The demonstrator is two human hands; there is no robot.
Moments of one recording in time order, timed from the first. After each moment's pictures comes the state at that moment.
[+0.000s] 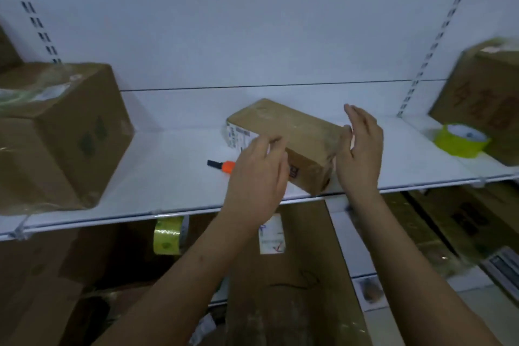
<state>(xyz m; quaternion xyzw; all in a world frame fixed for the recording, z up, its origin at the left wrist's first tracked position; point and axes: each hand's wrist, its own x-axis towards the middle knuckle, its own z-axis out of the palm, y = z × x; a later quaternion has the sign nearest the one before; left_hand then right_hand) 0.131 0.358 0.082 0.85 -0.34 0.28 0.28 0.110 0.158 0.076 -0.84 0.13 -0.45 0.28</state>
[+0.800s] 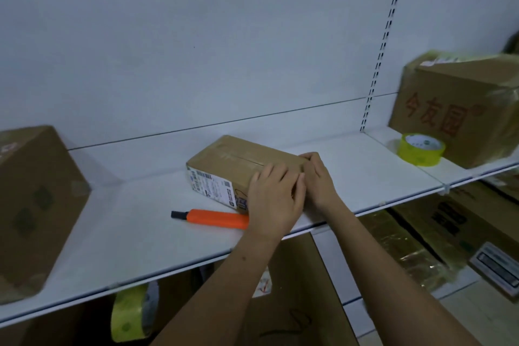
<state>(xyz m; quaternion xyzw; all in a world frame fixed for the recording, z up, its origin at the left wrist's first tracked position) 0.161 0.243 0.067 0.79 -0.39 0.35 0.32 0.145 0.115 0.053 -0.78 0.15 -0.26 0.55</state>
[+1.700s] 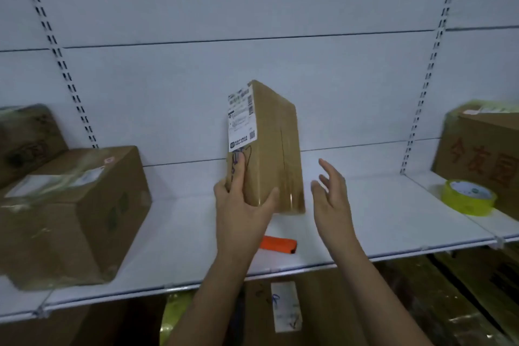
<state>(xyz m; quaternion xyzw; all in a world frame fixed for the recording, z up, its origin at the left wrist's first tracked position) 0.149 0.363 0.139 0.82 -0.15 0.16 0.53 0.113 0.208 0.121 -0.76 0.07 -0.35 0.55</state>
